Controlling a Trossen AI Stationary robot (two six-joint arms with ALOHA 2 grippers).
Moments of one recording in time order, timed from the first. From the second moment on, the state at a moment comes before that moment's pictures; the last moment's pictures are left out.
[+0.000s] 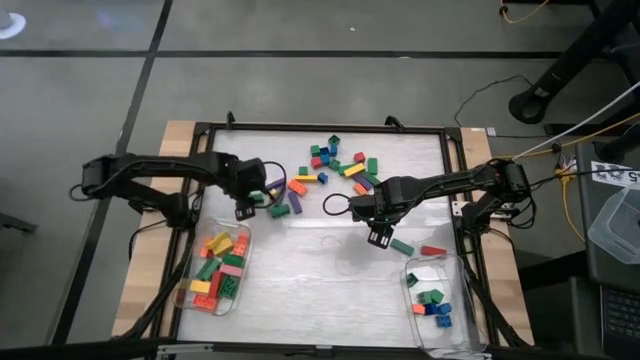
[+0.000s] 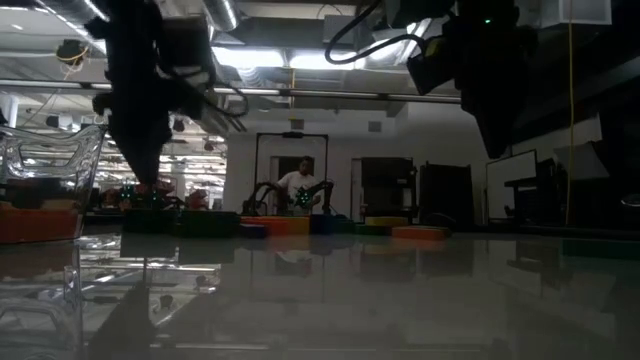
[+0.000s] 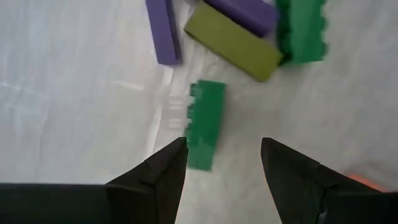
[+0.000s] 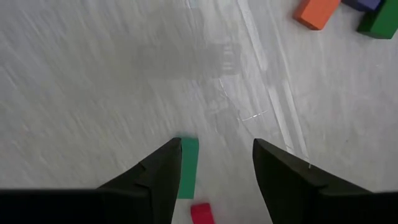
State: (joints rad) left arm 0.27 1.23 0.77 -0.88 -0.08 -0.02; right arm 0.10 1.69 1.35 -1.25 0.01 0.49
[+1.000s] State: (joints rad) left arm 0.35 1.40 0.70 -0.71 -0.07 0.08; right arm 0.12 1.69 1.35 -1.24 -0.01 0.49
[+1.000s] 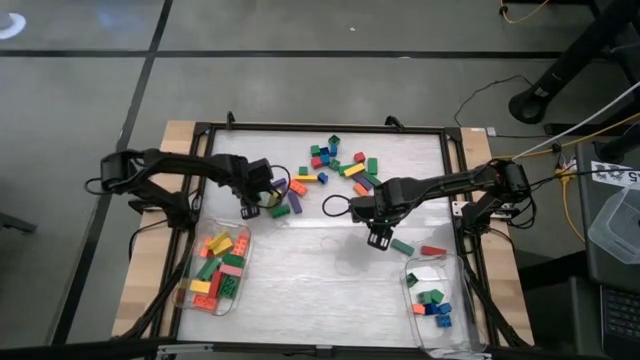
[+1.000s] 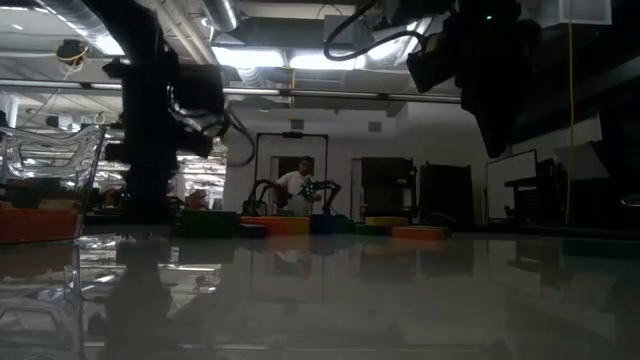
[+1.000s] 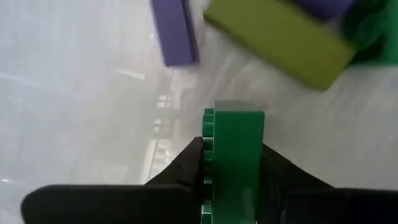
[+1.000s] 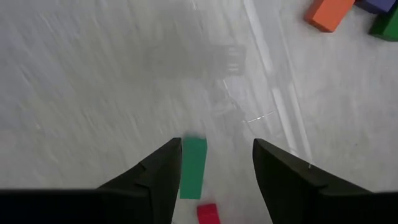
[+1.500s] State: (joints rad) left arm 0.20 1.21 1.11 -1.18 0.15 -0.10; right arm 0.25 1.69 1.33 -1.23 -0.01 0.58
